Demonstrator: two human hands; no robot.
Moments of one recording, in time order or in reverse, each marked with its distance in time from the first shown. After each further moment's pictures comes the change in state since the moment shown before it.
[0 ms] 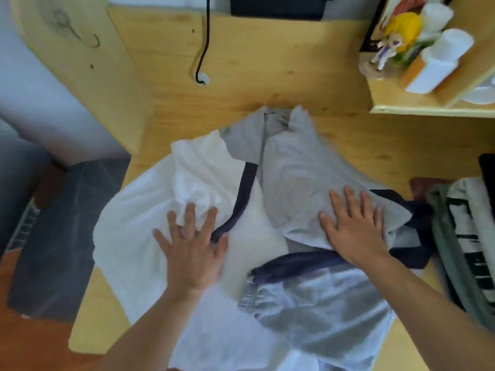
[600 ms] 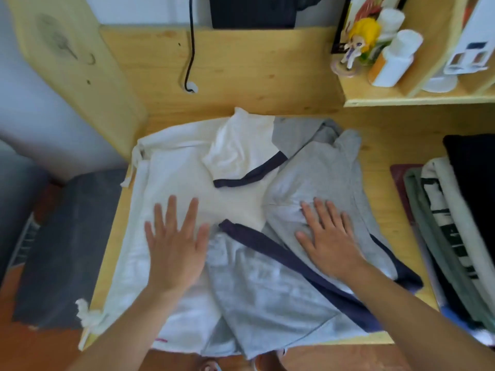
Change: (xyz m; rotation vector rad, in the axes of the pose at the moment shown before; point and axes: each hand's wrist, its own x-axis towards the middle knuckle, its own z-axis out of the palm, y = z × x) left_hand -0.014 -0.028 -0.035 -0.094 0.119 0.047; right_hand -0.059 -0.016 0.021 -0.032 0.086 -0.233
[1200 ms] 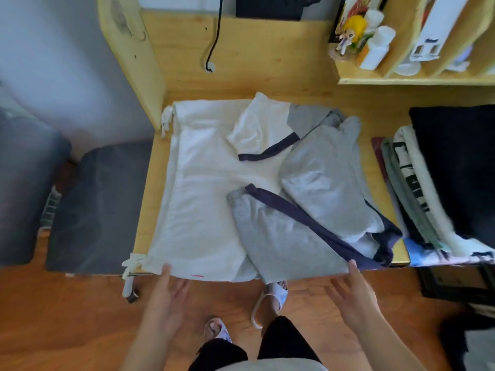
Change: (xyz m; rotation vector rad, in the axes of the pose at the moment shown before) left_hand -0.190 -0.086 -0.014 -1.726 -0.354 -1.239; right_hand -0.220 -0.038 0.062 1.783 0.206 1.181
